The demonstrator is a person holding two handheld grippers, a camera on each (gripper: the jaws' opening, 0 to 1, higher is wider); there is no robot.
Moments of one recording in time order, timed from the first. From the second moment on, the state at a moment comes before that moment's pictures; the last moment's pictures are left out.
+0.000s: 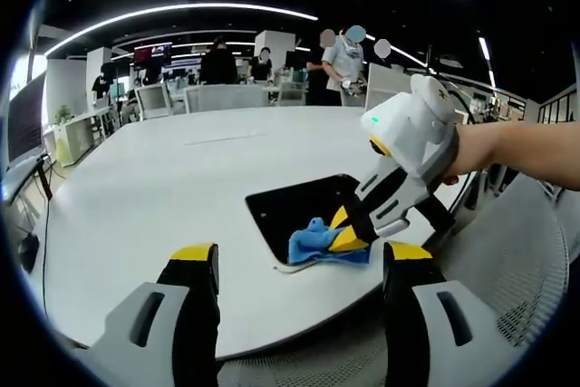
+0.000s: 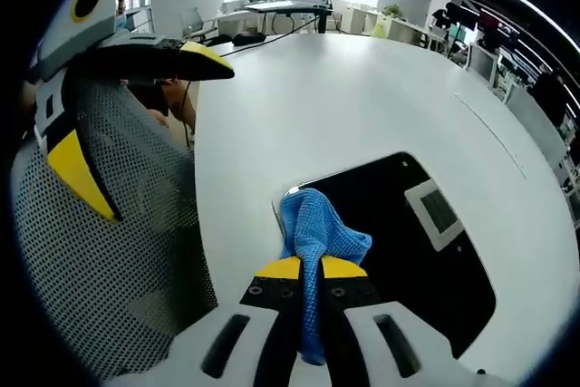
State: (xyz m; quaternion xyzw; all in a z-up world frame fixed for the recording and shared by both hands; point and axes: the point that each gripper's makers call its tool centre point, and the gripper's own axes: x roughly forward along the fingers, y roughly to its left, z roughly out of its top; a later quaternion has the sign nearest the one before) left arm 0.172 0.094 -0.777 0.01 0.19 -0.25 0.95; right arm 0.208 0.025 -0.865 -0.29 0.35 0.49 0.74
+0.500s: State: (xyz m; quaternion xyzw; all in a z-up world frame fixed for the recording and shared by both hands) left arm 0.172 0.094 -0.777 0.01 0.19 -0.25 0.95; right arm 0.209 -0.008 -0.864 -0.27 0.37 0.47 0.76
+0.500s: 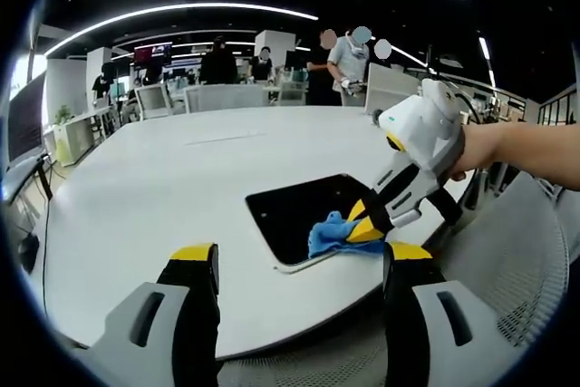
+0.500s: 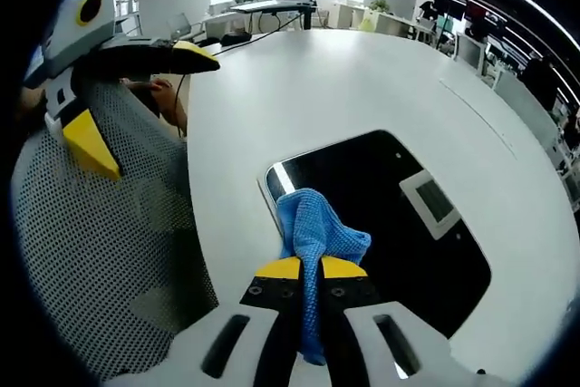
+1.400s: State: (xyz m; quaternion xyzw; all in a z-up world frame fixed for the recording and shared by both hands) left arm 0.171 0.095 -0.778 0.01 0.19 -0.25 0.95; right arm 0.213 -0.020 -0.865 -0.29 0.35 0.47 0.76
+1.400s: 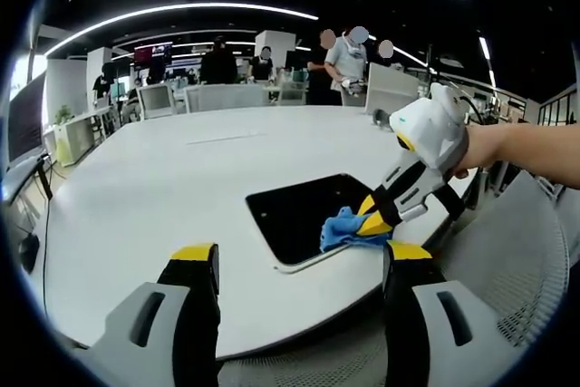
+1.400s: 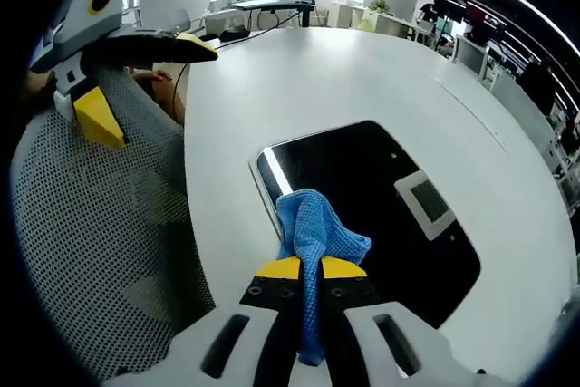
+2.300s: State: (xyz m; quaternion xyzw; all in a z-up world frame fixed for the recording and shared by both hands) left arm 0.174 0.096 -0.778 0.01 0.19 -0.24 0.95; right arm 0.262 -0.020 -0.864 -0.28 0.34 0.43 0.79
